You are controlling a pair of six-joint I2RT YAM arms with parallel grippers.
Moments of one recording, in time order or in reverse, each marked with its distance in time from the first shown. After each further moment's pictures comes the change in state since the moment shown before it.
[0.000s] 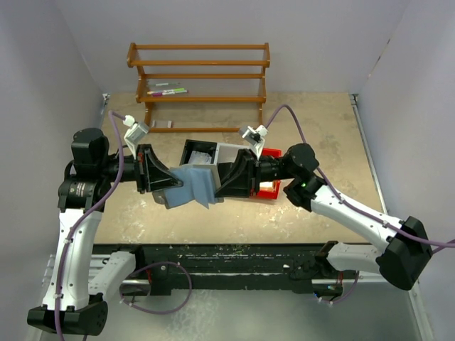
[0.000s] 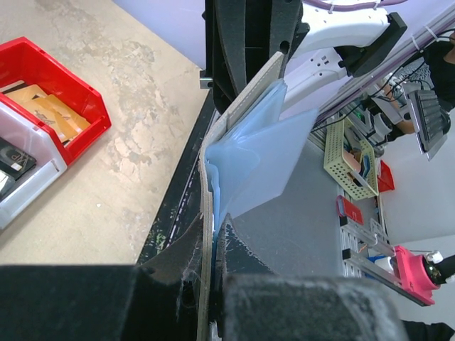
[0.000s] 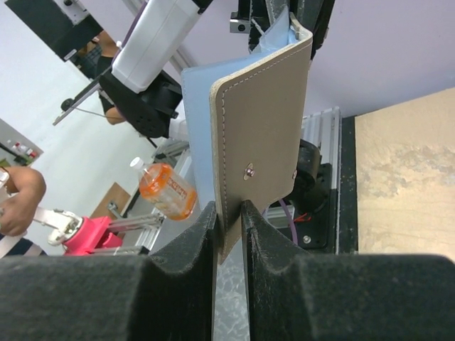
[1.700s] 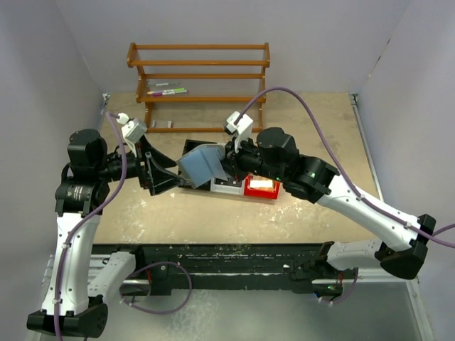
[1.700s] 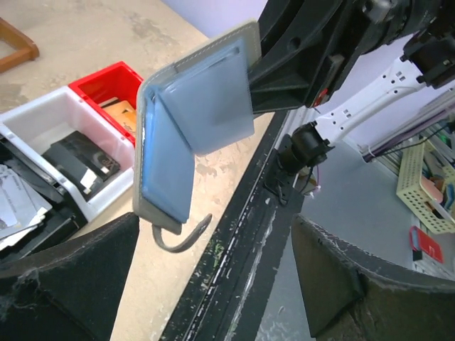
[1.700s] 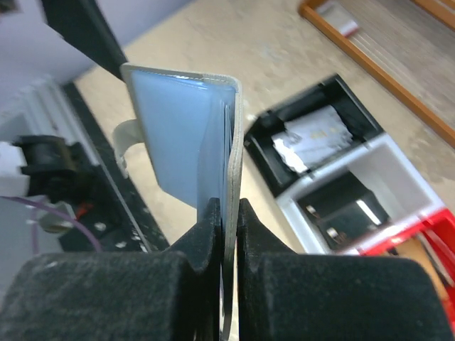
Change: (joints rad) left arm 0.000 -0.014 0.021 -0.002 -0.206 0.083; right arm 0.206 0.042 0.502 -1.097 0.941 -0.688
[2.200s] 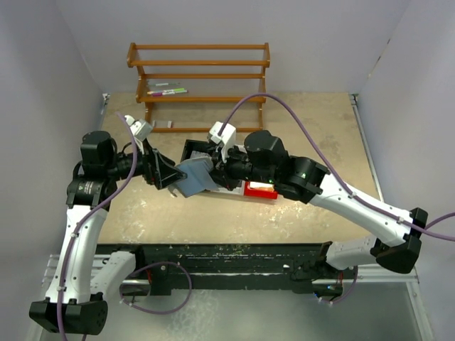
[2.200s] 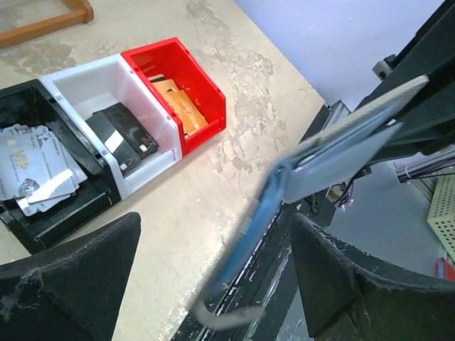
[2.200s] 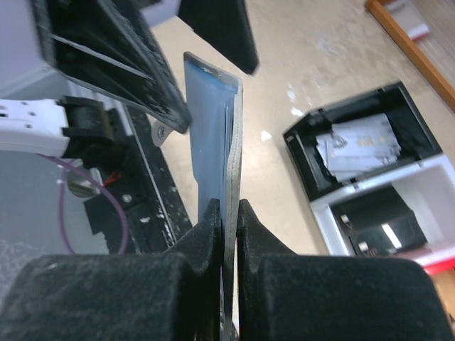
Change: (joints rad) left arm 0.000 0.022 -0.121 0.078 -0.150 -0.020; right arm 0.069 0.076 0.071 -0.096 -0.034 -0.078
